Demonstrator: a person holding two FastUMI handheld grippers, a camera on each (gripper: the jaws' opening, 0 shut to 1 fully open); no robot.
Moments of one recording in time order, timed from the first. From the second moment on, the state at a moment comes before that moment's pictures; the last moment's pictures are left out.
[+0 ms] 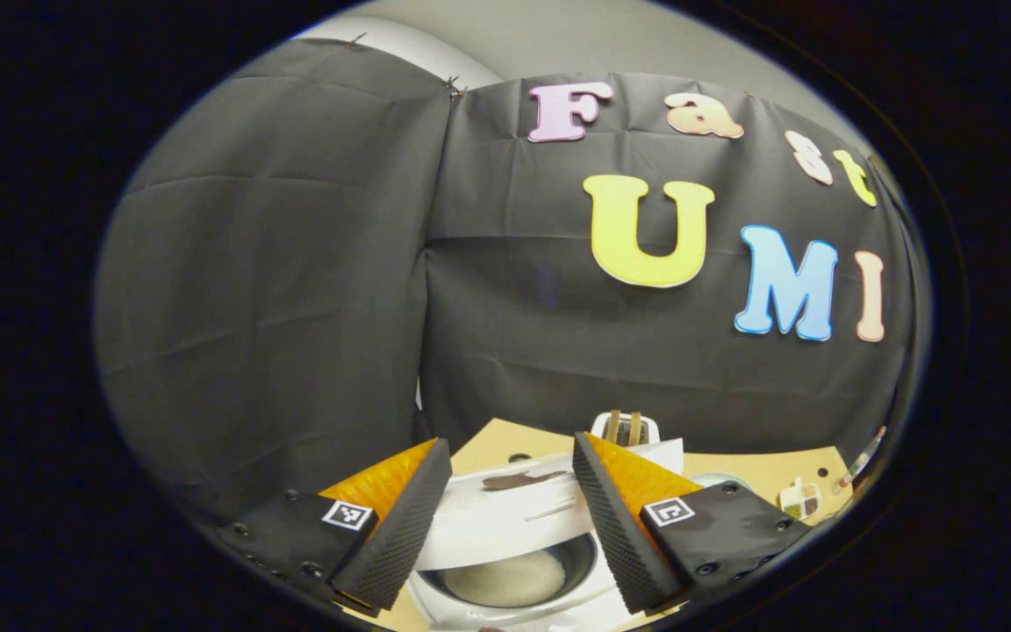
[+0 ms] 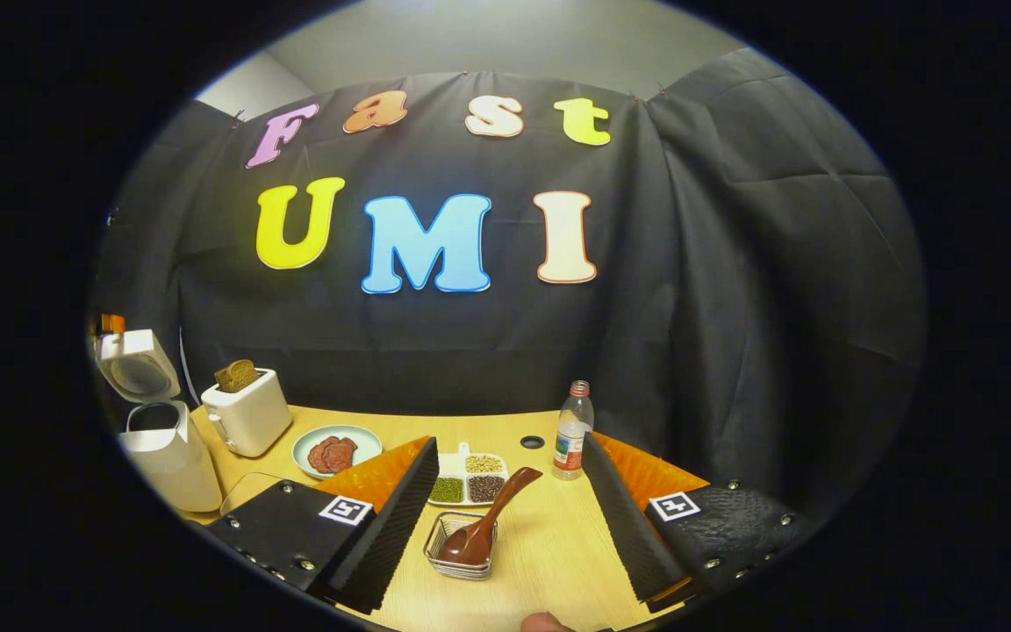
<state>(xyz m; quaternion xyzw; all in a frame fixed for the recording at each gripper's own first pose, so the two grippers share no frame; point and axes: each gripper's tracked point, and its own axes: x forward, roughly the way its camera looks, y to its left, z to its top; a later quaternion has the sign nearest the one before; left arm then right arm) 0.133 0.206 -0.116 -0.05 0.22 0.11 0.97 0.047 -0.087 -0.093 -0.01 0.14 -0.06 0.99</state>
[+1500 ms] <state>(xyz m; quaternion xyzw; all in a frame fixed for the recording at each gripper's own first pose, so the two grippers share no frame) 0.058 0.151 -0.248 -0.01 0.31 0.11 0.94 0.076 -0.067 -0.122 -0.01 0.16 -0.01 0.99</state>
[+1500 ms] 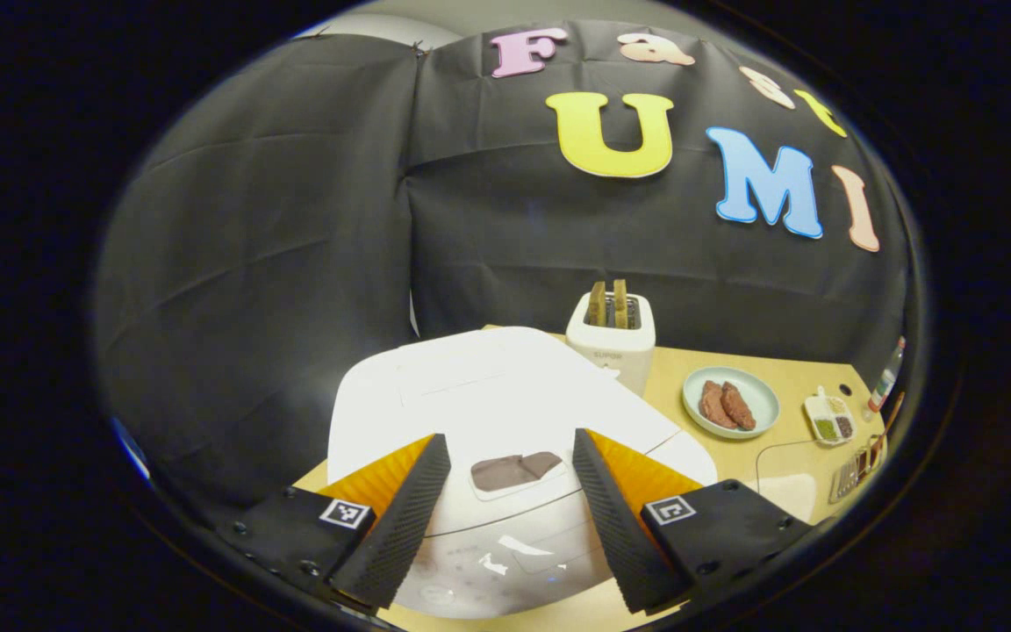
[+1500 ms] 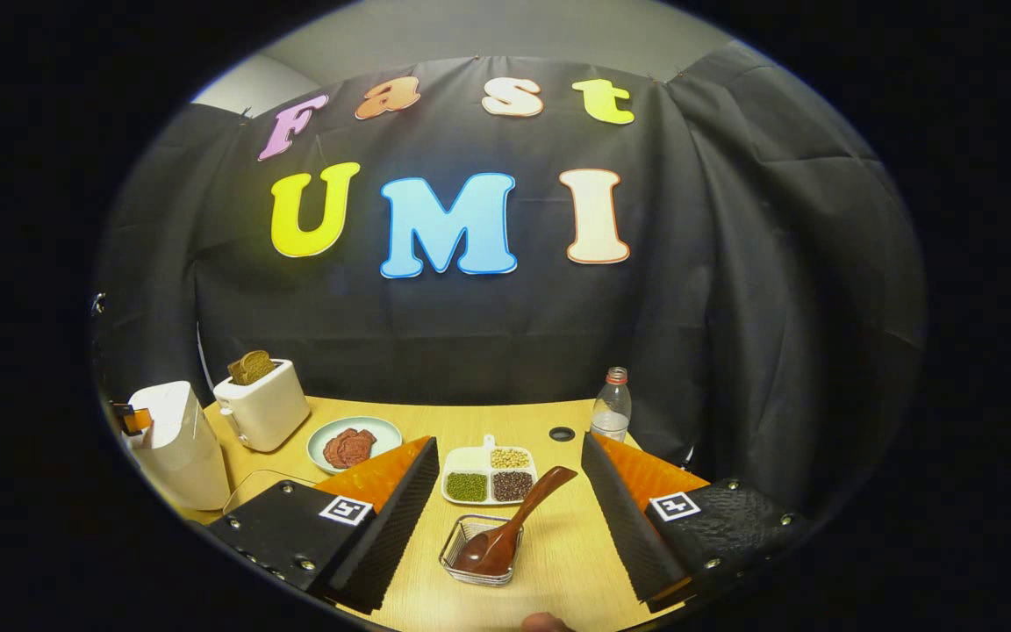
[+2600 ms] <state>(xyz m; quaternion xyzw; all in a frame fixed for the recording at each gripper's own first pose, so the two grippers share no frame) 0.051 0.021 -0.055 0.00 0.08 -0.02 1.00 0.050 -0.003 -0.015 -0.02 0.04 0.03 1.00</state>
